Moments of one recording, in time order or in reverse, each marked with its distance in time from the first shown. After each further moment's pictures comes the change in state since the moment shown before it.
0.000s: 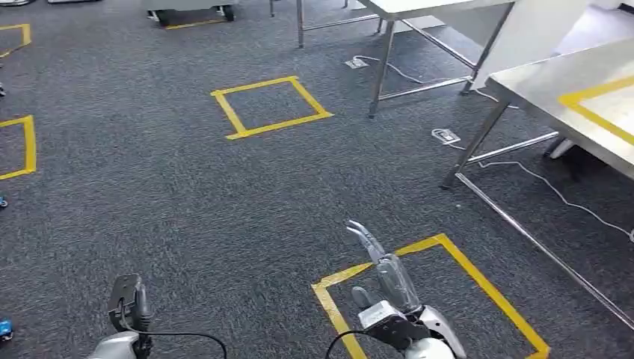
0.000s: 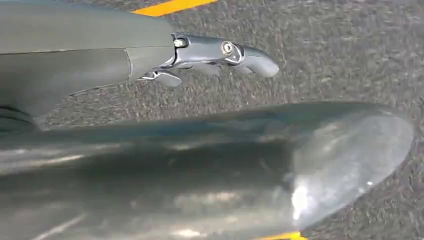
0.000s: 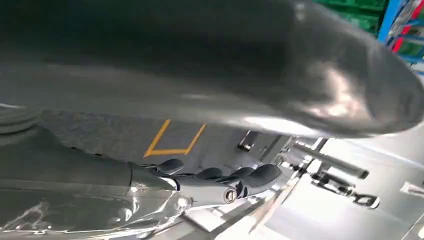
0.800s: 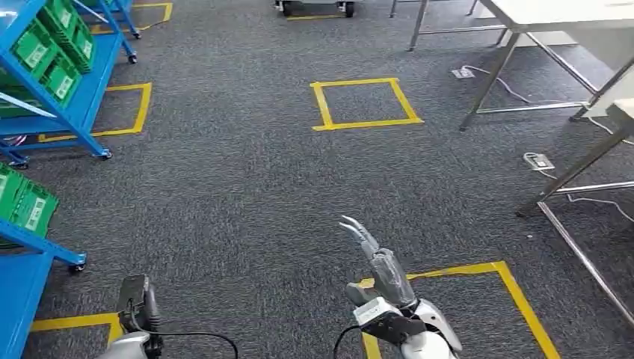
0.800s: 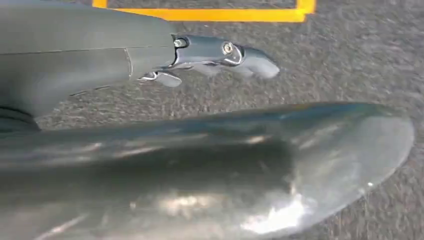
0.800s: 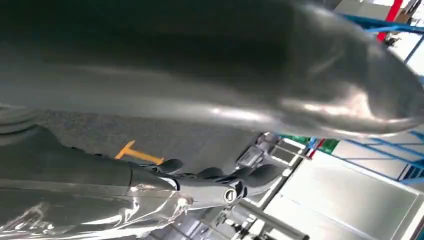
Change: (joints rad) left arm -0.004 -0.031 0.000 -0.001 0.018 0.045 -0.017; right arm -0.024 0.021 -0.010 0.001 0.019 0.025 -0.013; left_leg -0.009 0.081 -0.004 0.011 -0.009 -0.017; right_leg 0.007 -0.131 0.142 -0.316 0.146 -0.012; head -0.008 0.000
